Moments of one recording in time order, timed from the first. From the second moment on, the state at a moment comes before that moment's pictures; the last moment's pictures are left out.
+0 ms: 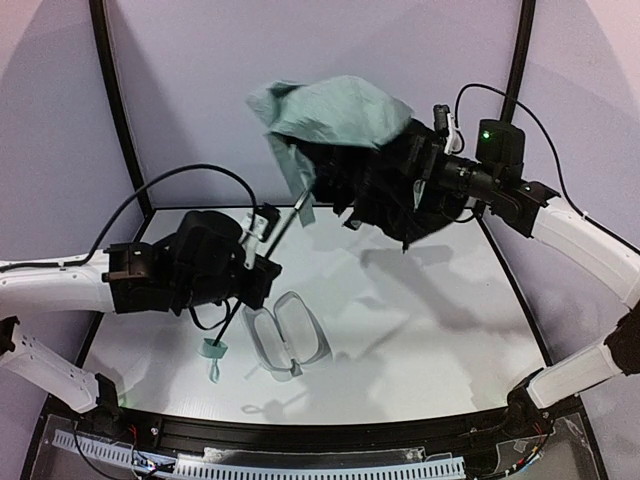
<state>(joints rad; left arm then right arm) -1.12 1.31 1.08 -0.32 -0.41 -0.24 0.48 1.33 1.26 -0.02 -0.31 0.51</state>
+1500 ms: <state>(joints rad) -1.00 1.24 0.86 0.35 0.07 -0.74 0.82 1.77 1.28 0.88 -0.16 0.94</state>
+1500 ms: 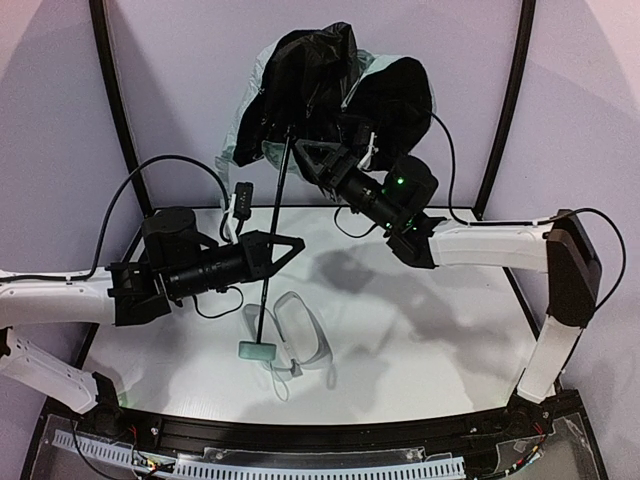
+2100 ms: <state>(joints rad) -1.01 1.28 0.86 0.40 0.07 -0.76 0.82 1.79 1.27 1.06 -0.16 0.98</state>
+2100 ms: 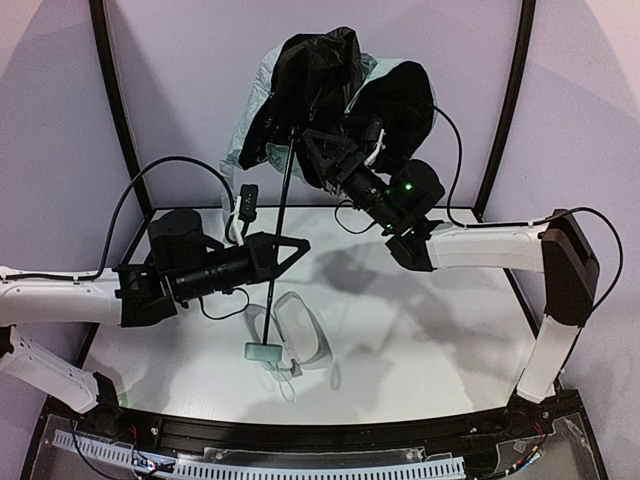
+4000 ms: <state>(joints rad) -1.03 1.36 0.84 0.55 0.15 -0.72 0.80 1.71 1.27 0.95 -0.22 0.96</state>
